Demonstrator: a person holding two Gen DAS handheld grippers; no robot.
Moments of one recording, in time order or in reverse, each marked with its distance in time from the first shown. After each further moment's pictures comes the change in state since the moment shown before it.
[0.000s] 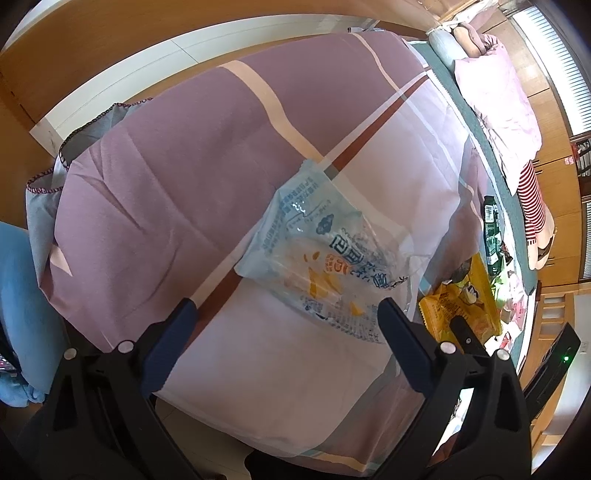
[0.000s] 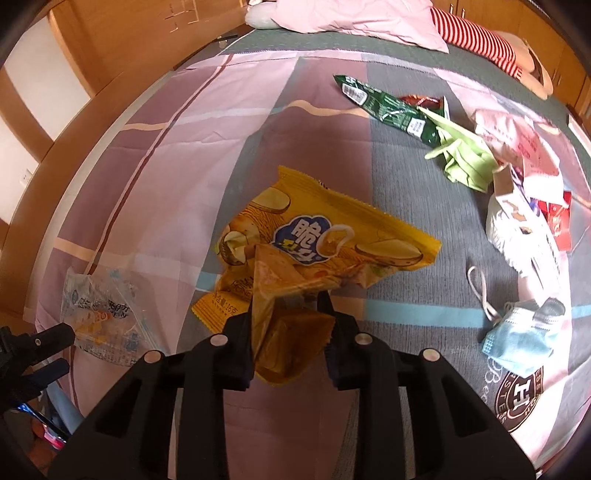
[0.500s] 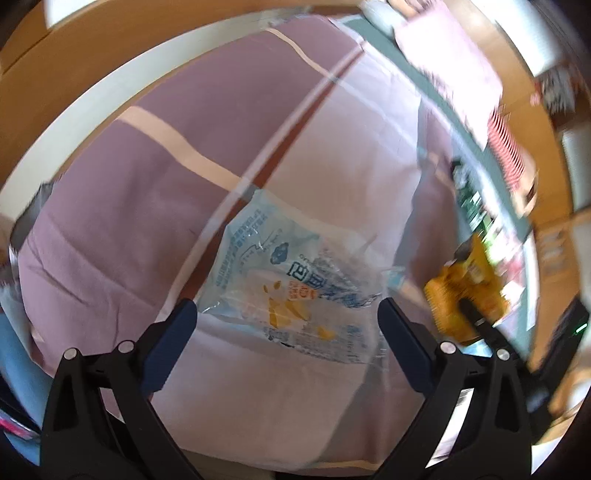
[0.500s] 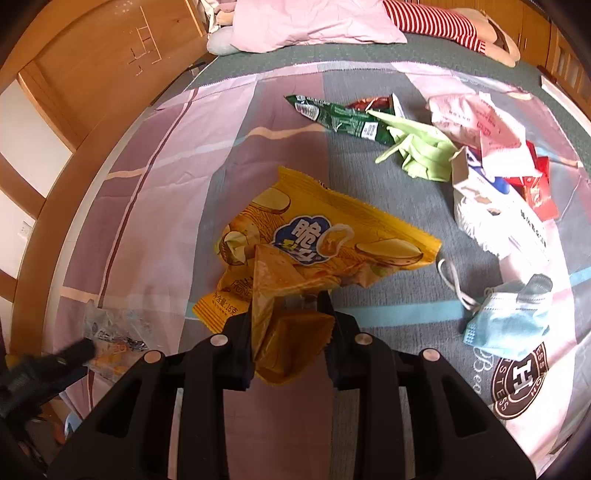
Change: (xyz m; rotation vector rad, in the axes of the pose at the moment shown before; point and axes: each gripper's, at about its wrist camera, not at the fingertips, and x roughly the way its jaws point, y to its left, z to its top) left arm 0.013 -0.047 0.010 0.270 0.002 -0.013; right arm -0.017 -0.026 0.002 0.155 -0.059 0.013
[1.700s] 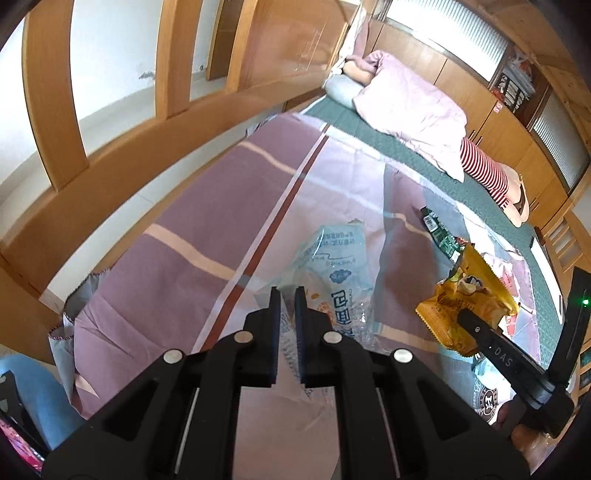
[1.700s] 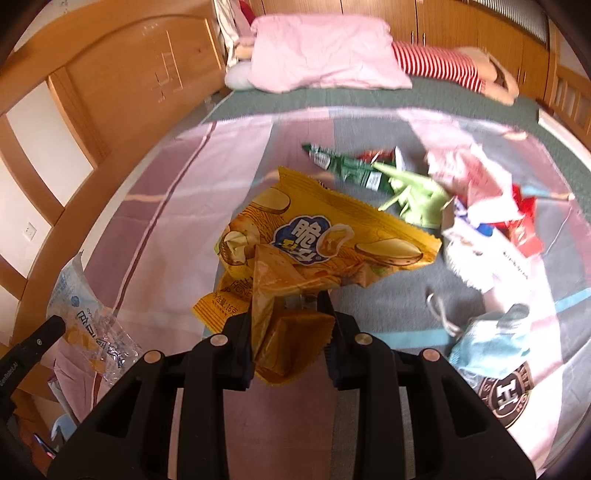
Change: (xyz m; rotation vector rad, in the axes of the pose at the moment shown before) left arm -0.083 -0.026 -0.022 0.139 -0.399 0.041; right arm -0.035 0.013 -0.002 -0.062 -0.173 -0.010
